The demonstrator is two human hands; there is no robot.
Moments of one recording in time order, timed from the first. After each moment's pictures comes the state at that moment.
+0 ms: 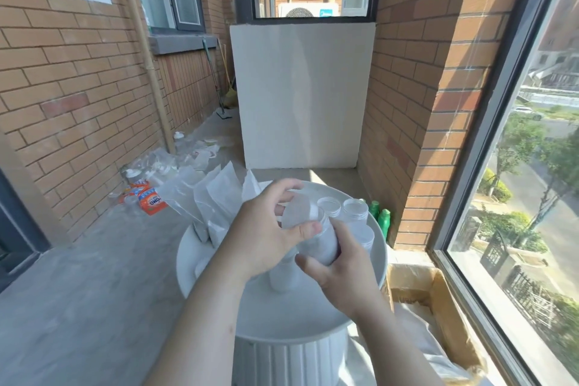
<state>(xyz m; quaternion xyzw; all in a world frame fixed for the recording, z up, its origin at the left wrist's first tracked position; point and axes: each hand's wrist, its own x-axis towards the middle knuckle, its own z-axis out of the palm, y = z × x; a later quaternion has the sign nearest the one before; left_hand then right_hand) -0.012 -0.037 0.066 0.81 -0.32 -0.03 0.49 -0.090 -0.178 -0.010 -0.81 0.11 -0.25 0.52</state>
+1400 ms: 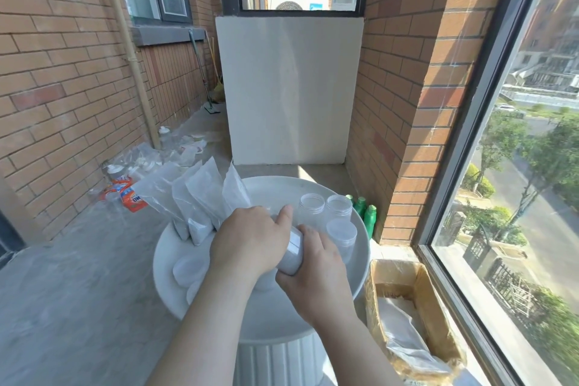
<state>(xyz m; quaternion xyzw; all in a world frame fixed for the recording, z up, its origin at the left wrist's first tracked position) -0.011 -0.073 0.049 0.96 -0.17 0.04 0.24 -0.086 -0.166 -0.023 -0.91 0.14 -0.24 0.30</state>
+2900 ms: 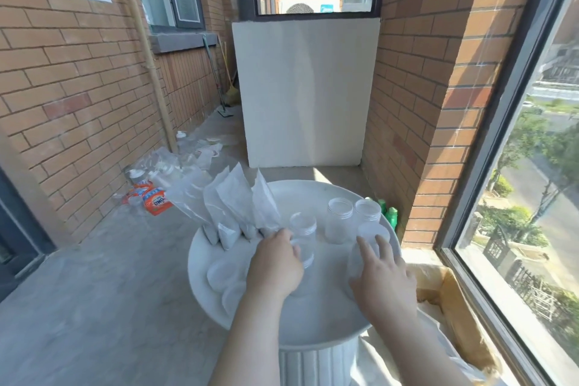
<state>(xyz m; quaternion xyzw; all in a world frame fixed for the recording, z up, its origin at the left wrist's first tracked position) 0.020 -0.053 -0.009 0.94 -0.19 -0.05 0.28 -0.085 -0.194 -0.035 -0.93 0.33 -0.06 0.12</state>
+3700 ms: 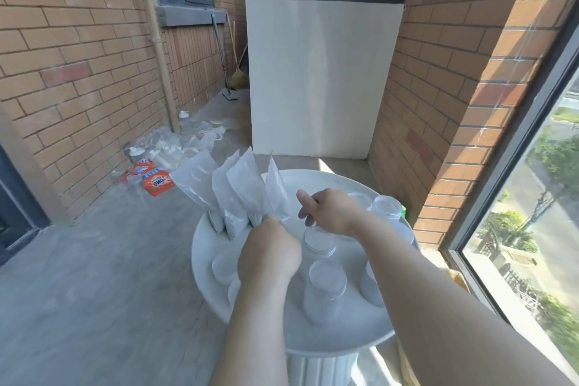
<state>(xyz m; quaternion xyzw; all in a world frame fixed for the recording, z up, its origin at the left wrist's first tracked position) 0.041 -0.035 0.003 0.93 -0.05 -0.06 0.35 0.056 -0.188 0.017 -0.93 0.13 0.04 0.33</state>
